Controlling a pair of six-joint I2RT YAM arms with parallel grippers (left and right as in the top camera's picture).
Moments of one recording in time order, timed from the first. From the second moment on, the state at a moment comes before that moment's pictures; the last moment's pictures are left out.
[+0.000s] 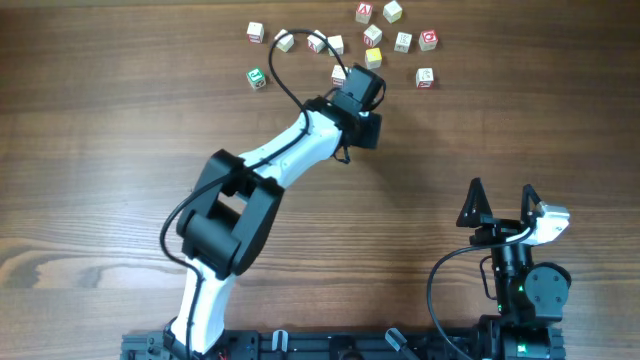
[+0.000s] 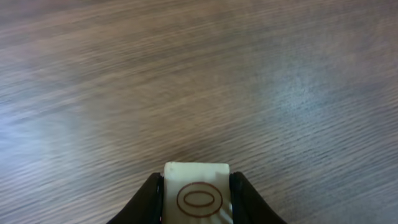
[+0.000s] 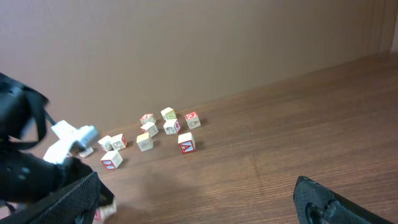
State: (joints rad) left arm -0.63 2.18 1.57 -0.46 0.04 -0.34; right arm -0.07 0.03 0.01 0.00 -0.05 0.29
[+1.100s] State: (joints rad) left arm -0.75 2.24 1.57 -0.23 0.06 -0.34; right arm -0.07 0.03 0.01 0.00 -0.05 0.29
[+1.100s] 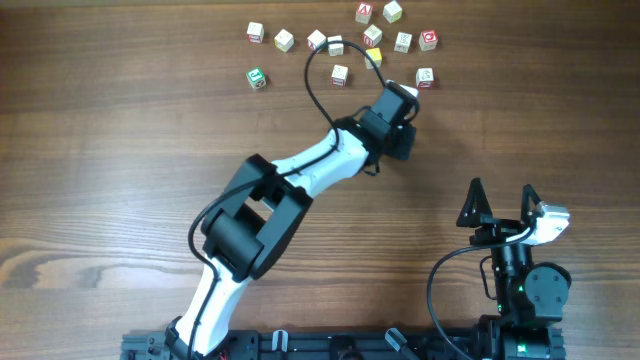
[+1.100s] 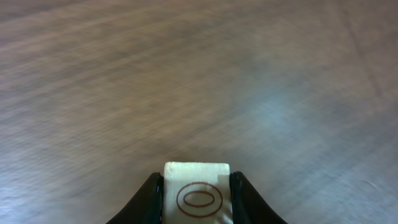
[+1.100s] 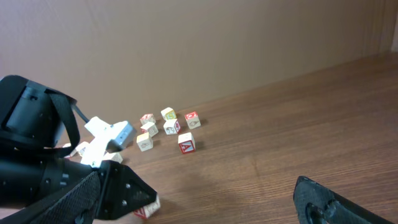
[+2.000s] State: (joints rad) left arm -0.68 2.01 1.57 -0.25 -0.02 -0.34; right arm -0.07 0.03 0.01 0.00 -0.05 0.29
